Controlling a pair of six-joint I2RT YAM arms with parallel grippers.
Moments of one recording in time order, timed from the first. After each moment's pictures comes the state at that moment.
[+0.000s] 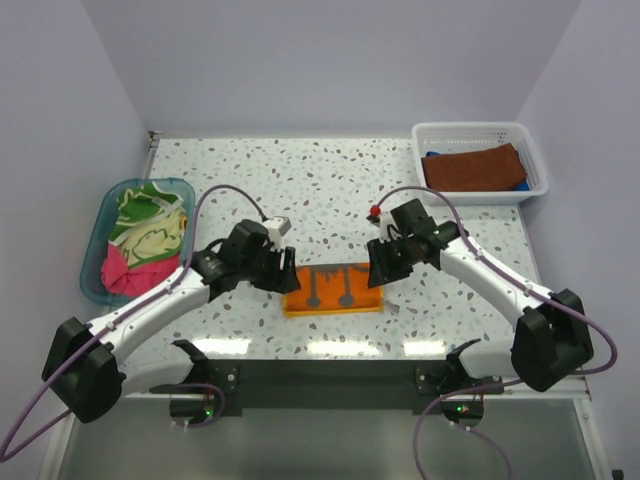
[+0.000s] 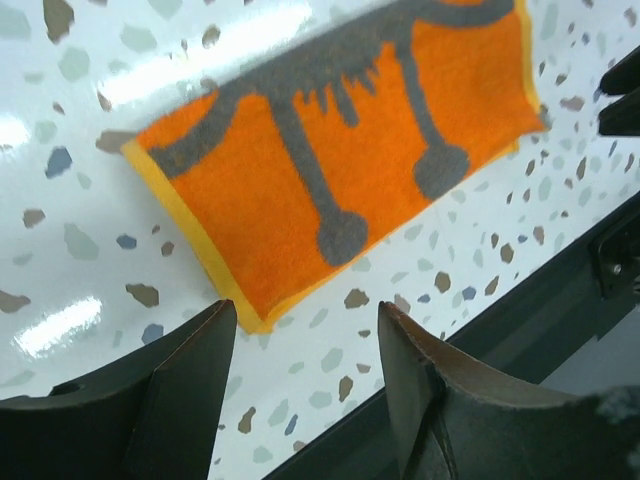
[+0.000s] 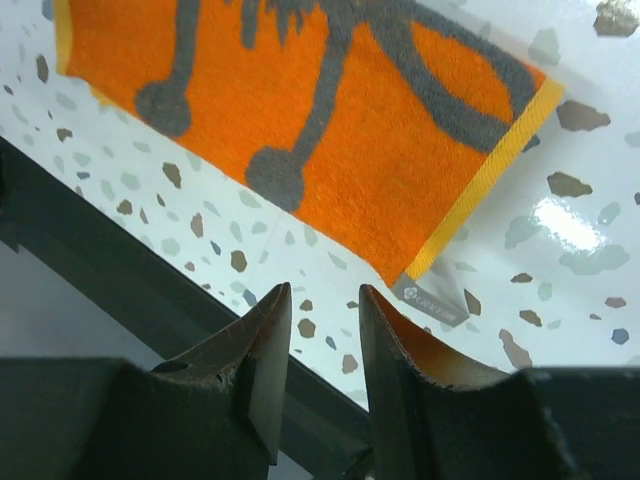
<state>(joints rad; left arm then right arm) -0.64 1.13 0.73 -0.47 0.20 -0.44 0.49 1.34 0.94 -0.75 -0.36 0.18</state>
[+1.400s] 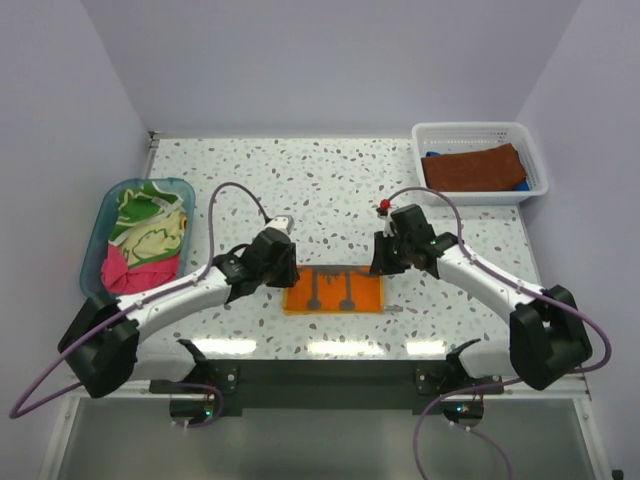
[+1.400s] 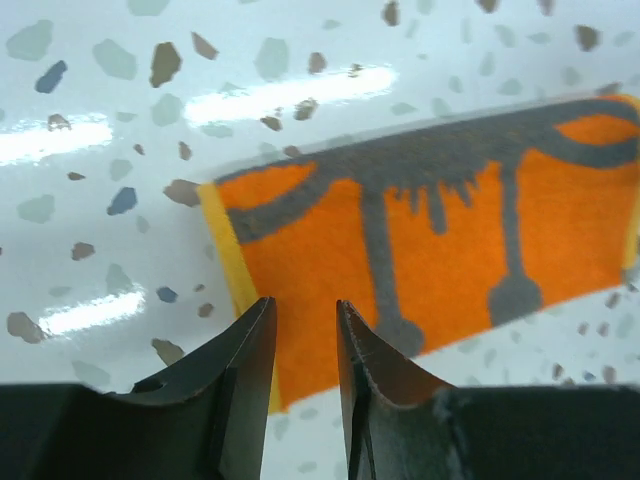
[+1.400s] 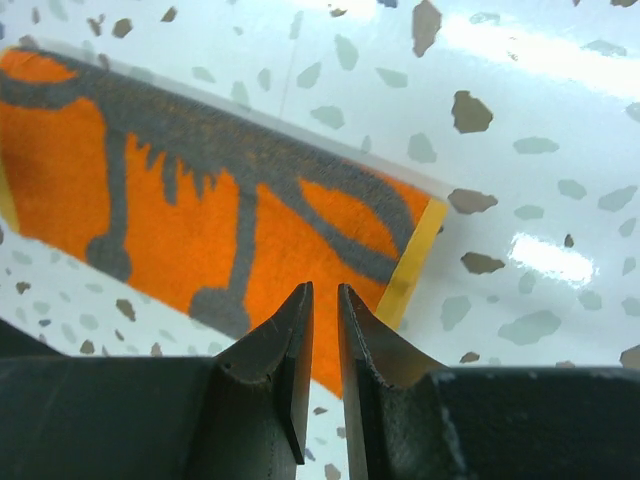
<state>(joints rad) -0.77 1.25 0.72 -0.31 -0.14 -0.62 0.49 1.32 0.81 -0.44 -0.17 0.36</state>
